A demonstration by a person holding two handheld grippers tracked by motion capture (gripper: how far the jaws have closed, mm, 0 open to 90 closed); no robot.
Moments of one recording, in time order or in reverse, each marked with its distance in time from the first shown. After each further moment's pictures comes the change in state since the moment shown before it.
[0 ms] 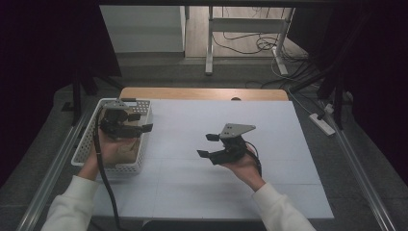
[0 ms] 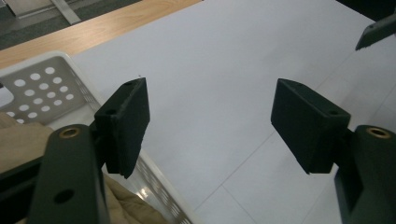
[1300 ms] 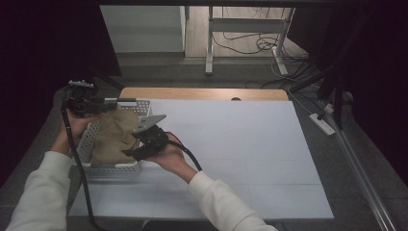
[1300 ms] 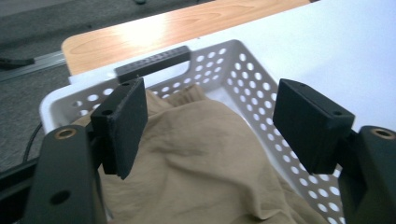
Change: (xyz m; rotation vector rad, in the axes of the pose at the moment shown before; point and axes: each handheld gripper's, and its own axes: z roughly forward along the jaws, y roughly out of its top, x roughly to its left) left arm 0.146 -0.006 -0.025 0.046 0.129 -0.160; right arm 0.078 0.093 0.182 0.041 0.196 -0.095
